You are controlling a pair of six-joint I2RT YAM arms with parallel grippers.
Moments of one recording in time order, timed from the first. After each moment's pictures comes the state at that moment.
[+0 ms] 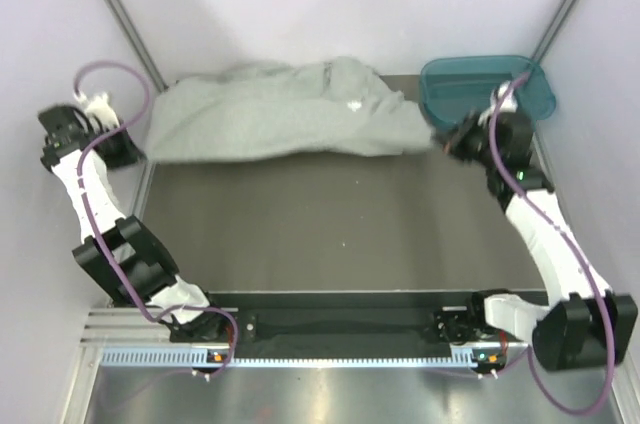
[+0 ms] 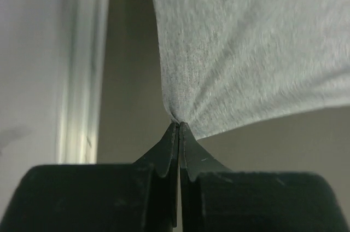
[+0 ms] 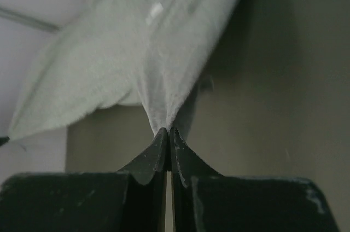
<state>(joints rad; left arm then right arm) 0.63 1.53 1.55 -0.77 0.55 0.20 0.09 1.16 1.06 -0.16 -0.27 0.68</state>
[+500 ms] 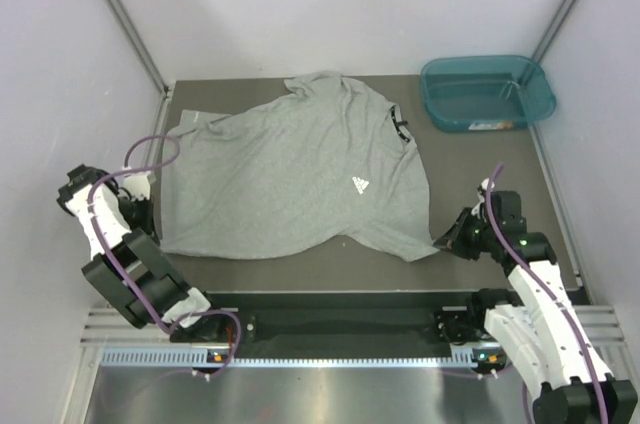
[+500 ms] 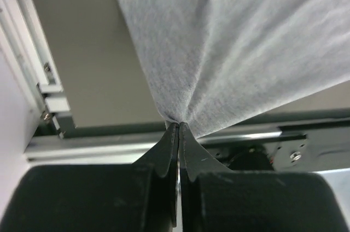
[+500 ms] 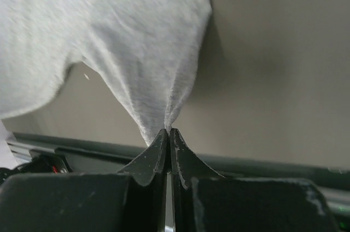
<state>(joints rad) 0.74 1.40 1.12 -1.18 0.28 0.64 0.10 0.67 0.55 -0.80 -0.31 0.62</state>
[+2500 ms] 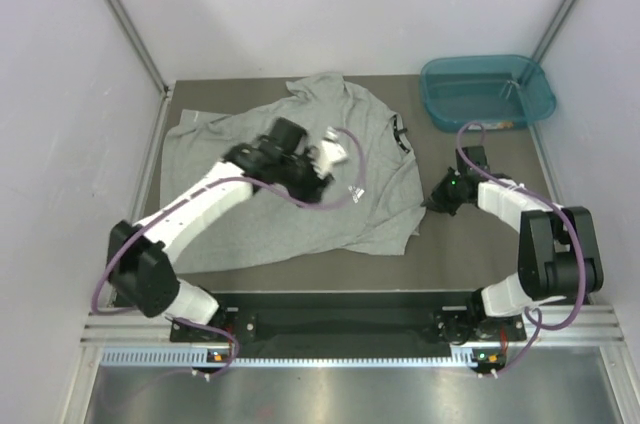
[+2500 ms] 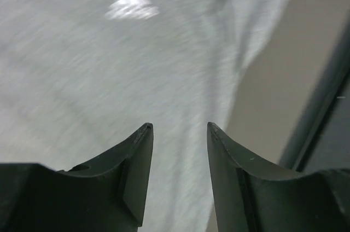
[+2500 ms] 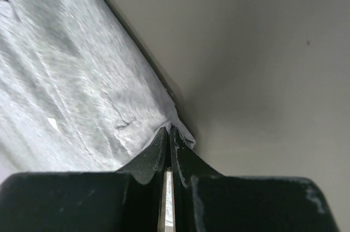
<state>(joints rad) -0.55 1.45 1.26 -0.72 0.33 0.43 0.10 1.48 0.74 -0.32 -0.20 0.82</state>
